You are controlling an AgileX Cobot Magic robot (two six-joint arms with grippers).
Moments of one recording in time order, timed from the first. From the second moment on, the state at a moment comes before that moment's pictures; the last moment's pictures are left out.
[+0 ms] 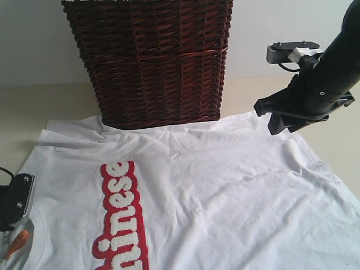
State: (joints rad) left arm -0.10 1.66 -0.60 -0.13 0.62 1.41; right arm 0.20 1.73 -1.17 0.18 0.77 -0.15
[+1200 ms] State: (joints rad) left arm 0.13 1.77 -0.75 -0.04 0.64 1.56; right arm 0.20 1.73 -1.17 0.15 0.77 -0.15
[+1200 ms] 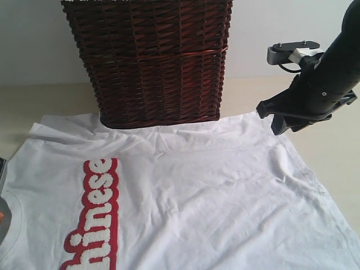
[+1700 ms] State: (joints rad) left arm 0.13 1.77 -0.75 -0.04 0.64 1.62; right arm 0.20 1.73 -1.17 0.12 0.77 -0.15
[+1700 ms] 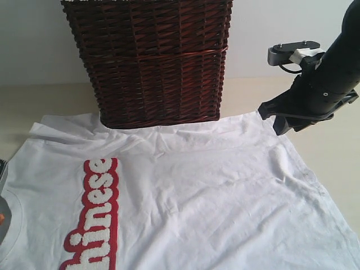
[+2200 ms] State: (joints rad) left arm 0.13 1.77 -0.75 -0.04 0.64 1.62; right arm 0.20 1.73 -1.17 0.15 0.77 -0.17
